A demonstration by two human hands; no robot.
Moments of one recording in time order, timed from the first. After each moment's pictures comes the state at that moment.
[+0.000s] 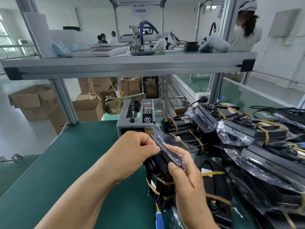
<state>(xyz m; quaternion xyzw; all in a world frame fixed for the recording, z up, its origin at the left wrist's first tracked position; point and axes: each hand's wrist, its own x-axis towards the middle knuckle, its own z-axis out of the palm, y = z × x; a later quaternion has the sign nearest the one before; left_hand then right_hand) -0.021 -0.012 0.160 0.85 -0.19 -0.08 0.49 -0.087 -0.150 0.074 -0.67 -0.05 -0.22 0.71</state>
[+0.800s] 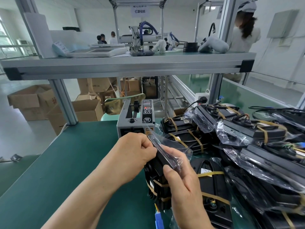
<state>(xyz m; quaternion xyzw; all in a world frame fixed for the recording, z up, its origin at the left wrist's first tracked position) -0.014 -0.012 0.147 0.88 -0.18 -0.01 0.43 -0.087 -0.145 0.071 -0.70 -0.06 -0.22 0.67</state>
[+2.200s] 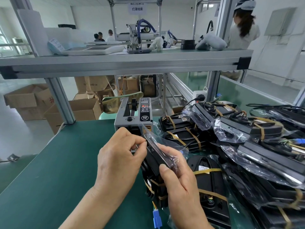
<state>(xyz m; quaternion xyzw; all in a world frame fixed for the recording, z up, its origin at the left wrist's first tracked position) -0.041 -0.016 0.131 0.84 -0.17 0.29 0.42 -0.095 -0.142 0.077 -0.69 -0.06 -0.23 0.68</state>
